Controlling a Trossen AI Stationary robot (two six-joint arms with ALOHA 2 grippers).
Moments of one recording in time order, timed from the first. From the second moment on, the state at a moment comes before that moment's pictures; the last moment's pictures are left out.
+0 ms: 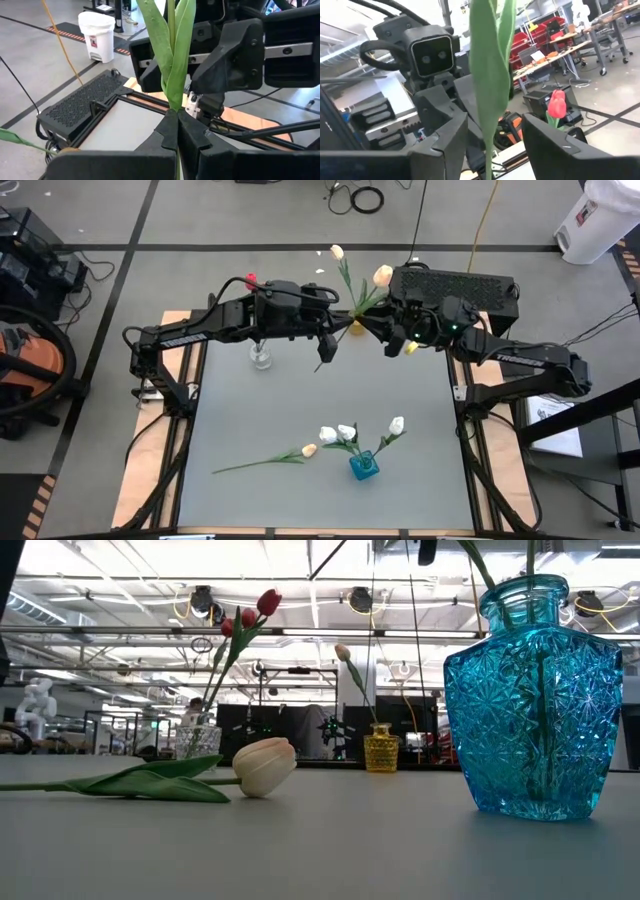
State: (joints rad) left arm 0.13 1.70 1.94 -0.52 -0.12 -0.18; right arm -0.26 1.12 1.02 0.28 -0.05 0.50
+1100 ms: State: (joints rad) left arm 0.12 1.70 1.94 -0.53 -0.11 -0.18; right arm -0.26 1.13 1.02 0.33 -0.06 0.44
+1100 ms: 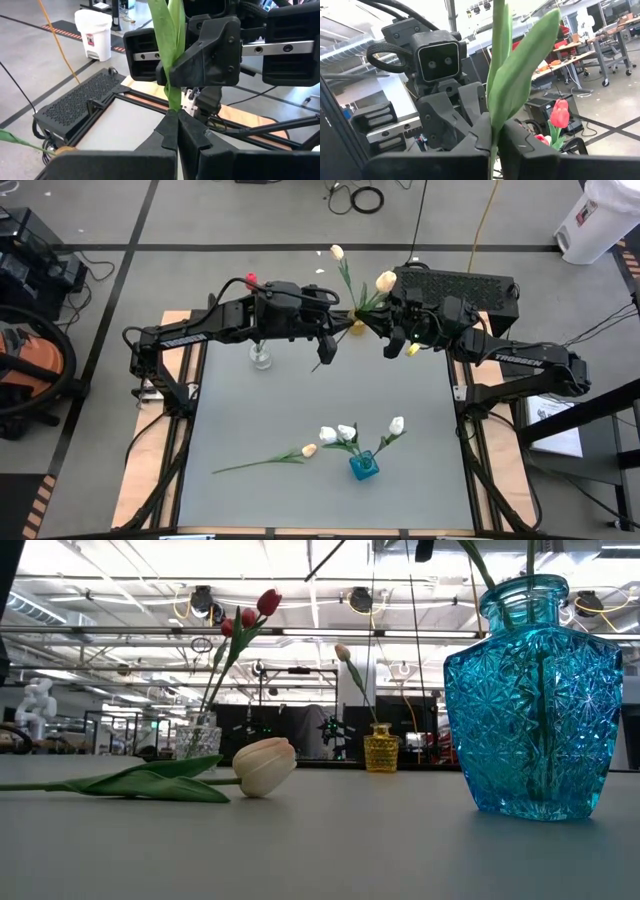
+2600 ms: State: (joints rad) left arm 0.12 1.50 1.94 -0.75 -0.30 -0.20; right arm -0.27 0.94 1.10 -0.15 0.22 0.21
